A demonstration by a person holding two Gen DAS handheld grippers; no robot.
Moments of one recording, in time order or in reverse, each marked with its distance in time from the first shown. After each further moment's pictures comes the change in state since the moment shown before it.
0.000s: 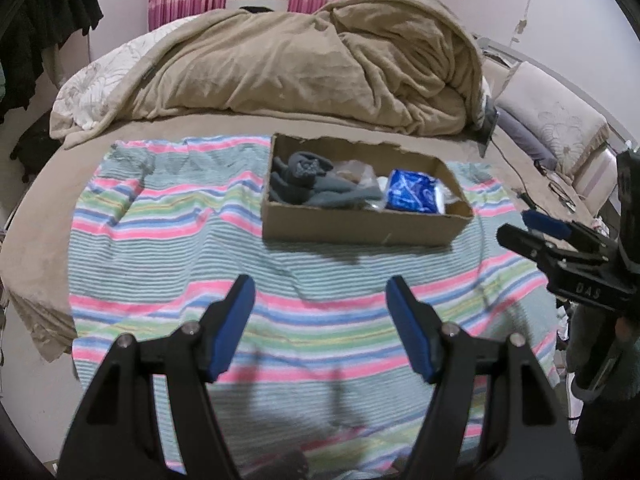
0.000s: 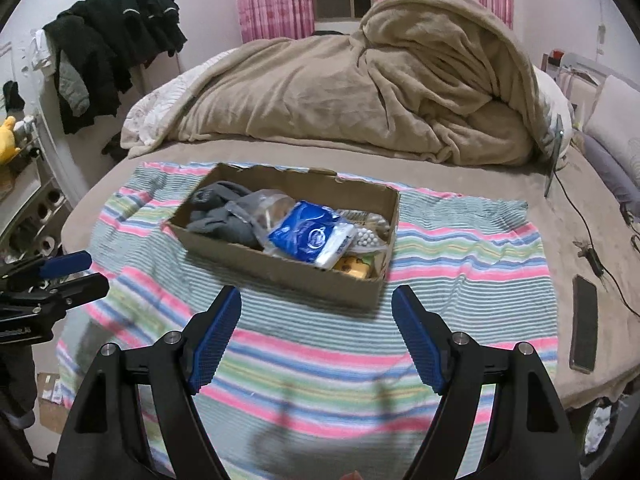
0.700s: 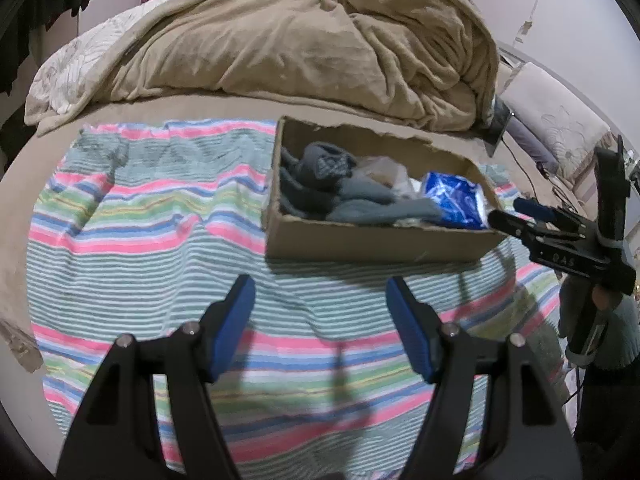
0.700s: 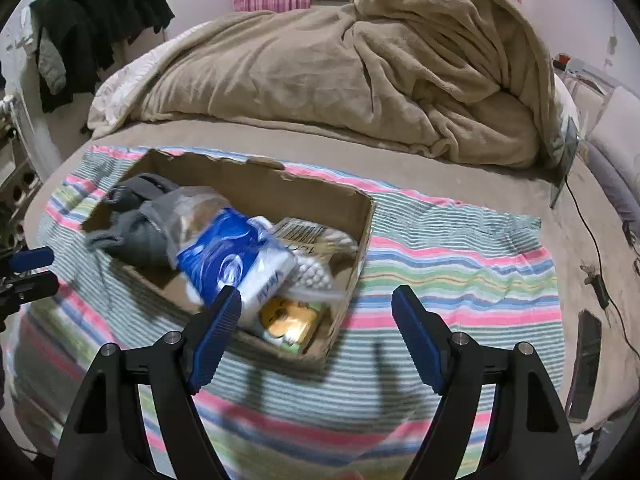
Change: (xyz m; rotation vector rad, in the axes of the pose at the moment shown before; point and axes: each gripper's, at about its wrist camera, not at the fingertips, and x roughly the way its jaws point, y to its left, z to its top) left arm 0.075 0.031 0.022 -0.026 0.044 -0.054; right arm 0.092 -0.042 0.024 -0.043 0.060 -0.050
